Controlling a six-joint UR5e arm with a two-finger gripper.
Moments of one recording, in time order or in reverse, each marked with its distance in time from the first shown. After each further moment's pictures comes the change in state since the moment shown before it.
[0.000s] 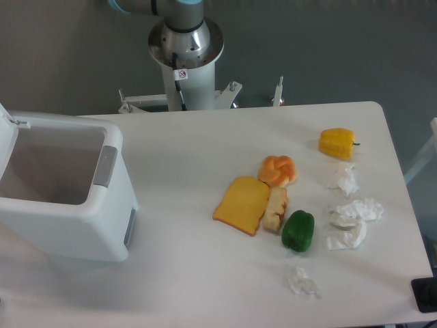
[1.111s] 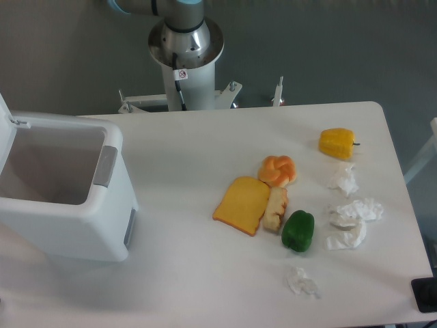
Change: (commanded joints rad) arm 0.051 0.032 -0.031 -0.006 0.127 -0.009
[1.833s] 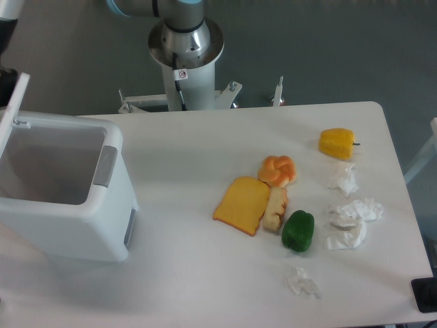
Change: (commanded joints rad) arm 0.084 0.015 -0.063 0.000 0.135 0.003
